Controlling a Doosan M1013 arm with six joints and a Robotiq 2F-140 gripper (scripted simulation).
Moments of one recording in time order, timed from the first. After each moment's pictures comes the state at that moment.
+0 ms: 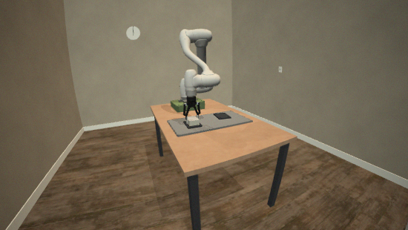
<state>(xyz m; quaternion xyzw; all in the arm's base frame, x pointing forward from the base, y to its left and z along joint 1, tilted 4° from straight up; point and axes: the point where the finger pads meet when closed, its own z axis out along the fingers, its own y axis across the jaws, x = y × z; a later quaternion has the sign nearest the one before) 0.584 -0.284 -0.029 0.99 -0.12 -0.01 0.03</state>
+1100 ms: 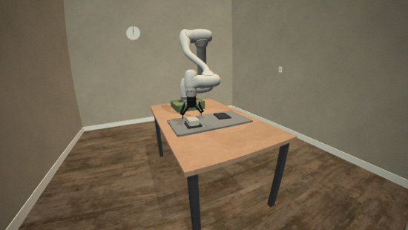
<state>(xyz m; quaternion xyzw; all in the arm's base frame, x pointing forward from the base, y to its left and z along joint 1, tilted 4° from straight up) 0.584 -0.284 -0.031 0.99 -0.12 -0.01 0.03</state>
